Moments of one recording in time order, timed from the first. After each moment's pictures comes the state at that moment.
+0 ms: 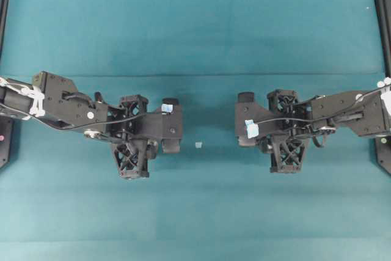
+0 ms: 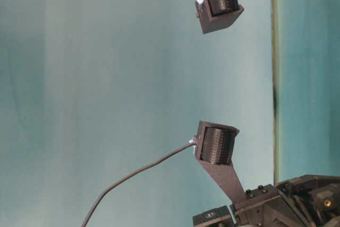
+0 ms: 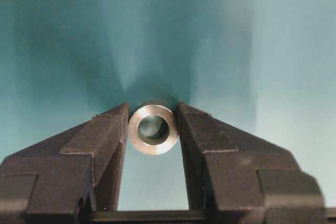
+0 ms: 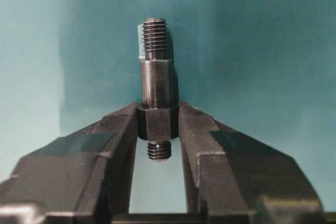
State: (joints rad) left arm -0.02 0.15 0.63 0.02 0.39 -0.06; right arm -0.01 0.02 0.81 -0.04 0.43 0.03
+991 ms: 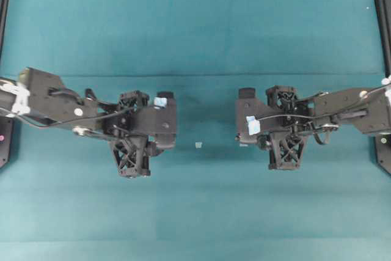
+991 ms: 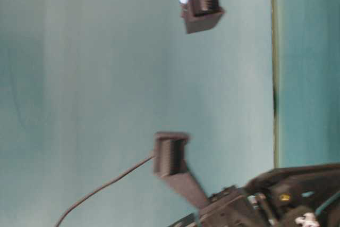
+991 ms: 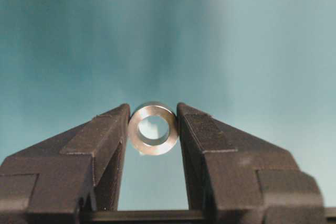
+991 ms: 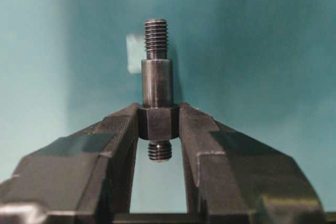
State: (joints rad) left arm -0.02 0.04 0.67 0.02 0.24 -0.06; right arm -0.01 -0.03 0.81 -0.04 0.38 0.03
